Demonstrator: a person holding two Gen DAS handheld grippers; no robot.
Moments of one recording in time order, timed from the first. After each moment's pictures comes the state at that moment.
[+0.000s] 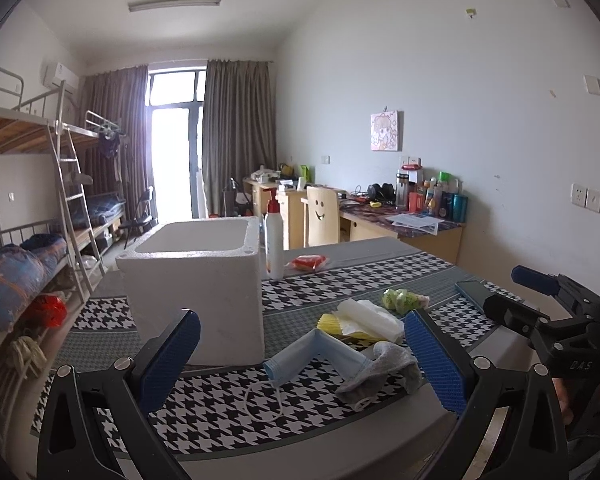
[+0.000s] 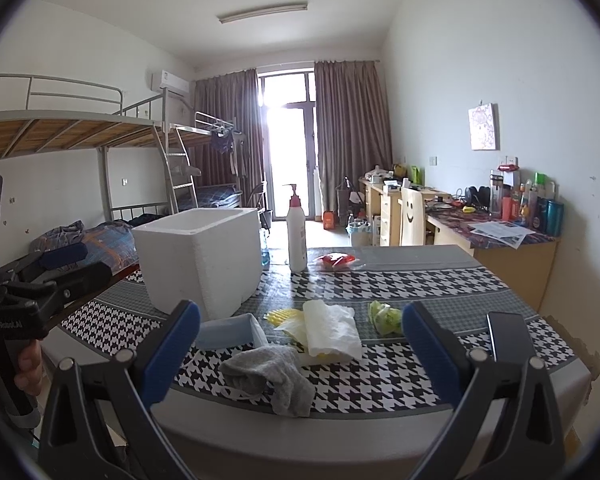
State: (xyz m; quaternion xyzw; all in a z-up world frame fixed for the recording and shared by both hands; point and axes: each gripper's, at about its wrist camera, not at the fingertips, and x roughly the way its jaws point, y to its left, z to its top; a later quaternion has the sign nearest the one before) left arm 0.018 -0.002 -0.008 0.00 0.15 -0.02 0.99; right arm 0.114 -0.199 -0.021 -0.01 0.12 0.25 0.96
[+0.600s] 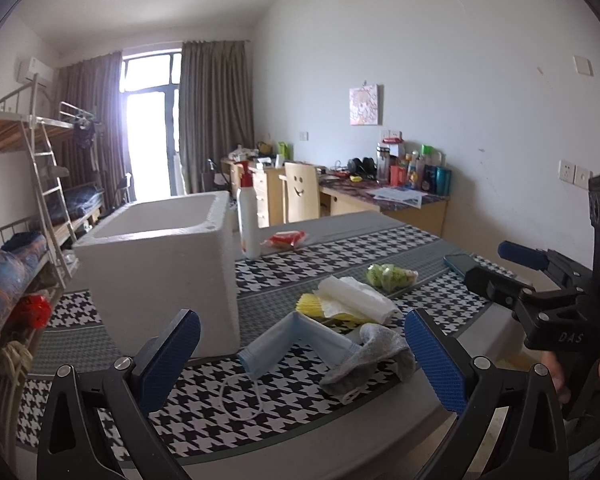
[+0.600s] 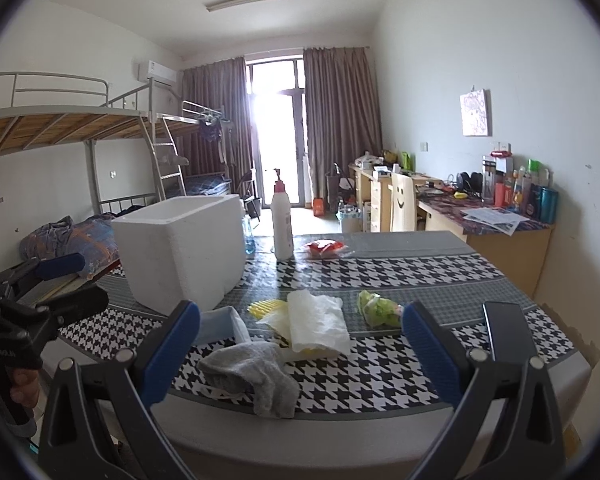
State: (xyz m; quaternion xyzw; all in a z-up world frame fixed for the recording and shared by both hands) left arm 0.046 -0.015 -0.023 0.01 0.20 -0.06 0.98; right arm 0.139 -0.201 -0.028 -0.01 0.15 0.23 0.96
